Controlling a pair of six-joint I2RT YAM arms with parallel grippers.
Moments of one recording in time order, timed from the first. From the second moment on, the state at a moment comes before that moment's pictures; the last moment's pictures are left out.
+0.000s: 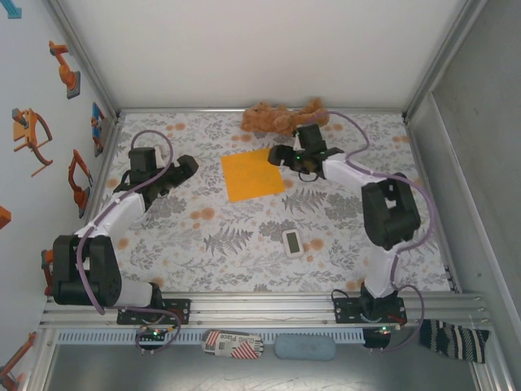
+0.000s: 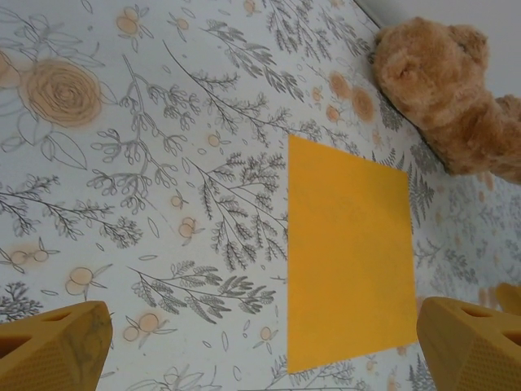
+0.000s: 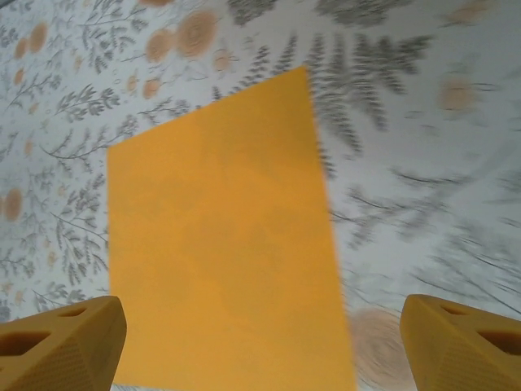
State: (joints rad) left arm -0.11 1.39 0.84 -0.17 0.30 -0.63; right arm 0.44 1.95 1.39 -0.24 -0.24 0.56
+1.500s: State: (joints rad) left arm -0.40 1.67 0.96 -0.24 0.39 -0.74; right arm 0.60 1.86 1.17 -0.30 -0.17 1.02
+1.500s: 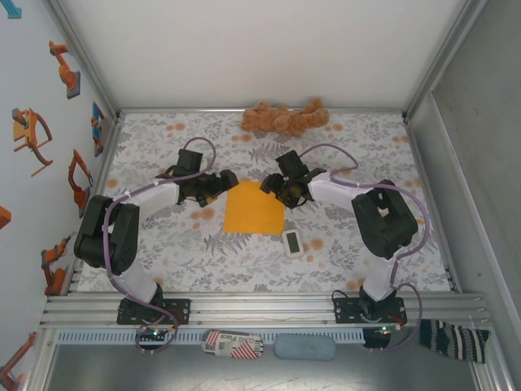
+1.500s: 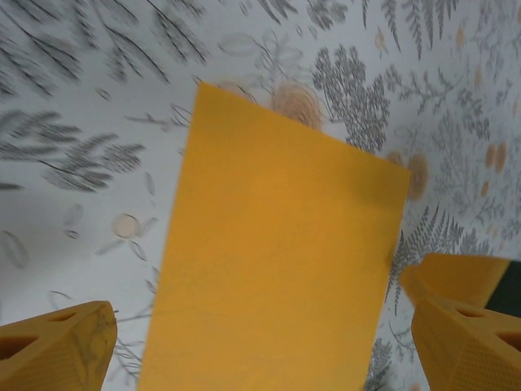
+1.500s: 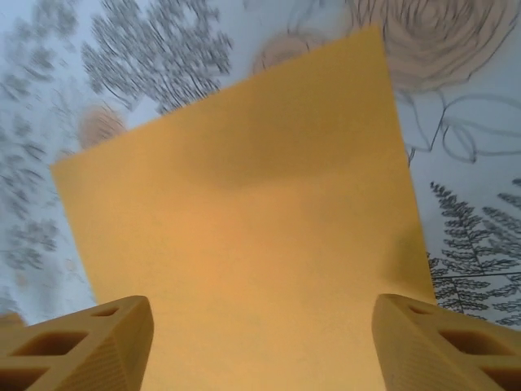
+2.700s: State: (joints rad) left arm -0.51 1.90 1.21 -0.49 0.31 -0.70; right arm 0.51 1.94 1.20 -0.43 -0.38 0.70
